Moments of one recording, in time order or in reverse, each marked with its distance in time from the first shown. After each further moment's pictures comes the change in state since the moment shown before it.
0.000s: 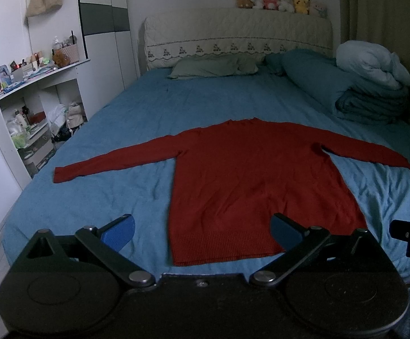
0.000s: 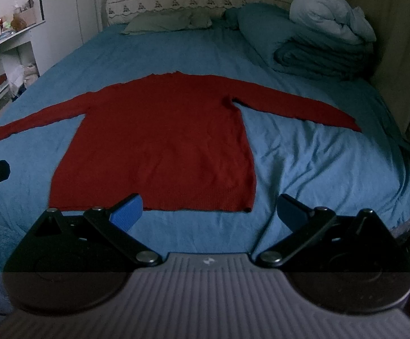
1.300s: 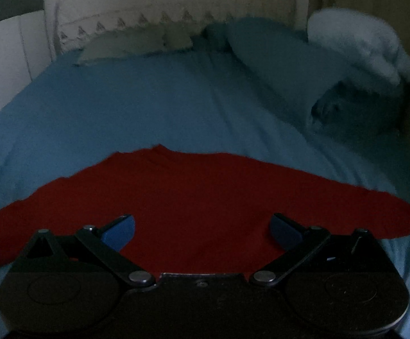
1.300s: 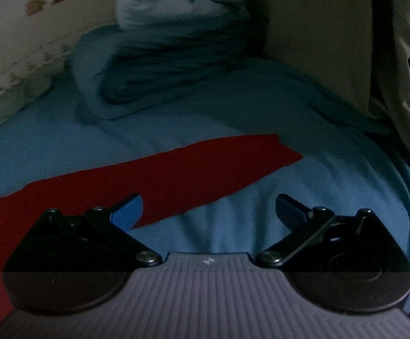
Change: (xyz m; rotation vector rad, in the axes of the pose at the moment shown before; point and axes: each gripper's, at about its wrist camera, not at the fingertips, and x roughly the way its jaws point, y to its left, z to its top) left arm 0.353 -0.193 0.203 0.081 0.151 -0.232; right arm 0.297 -0.265 0.139 0.525 -0.097 -0.388
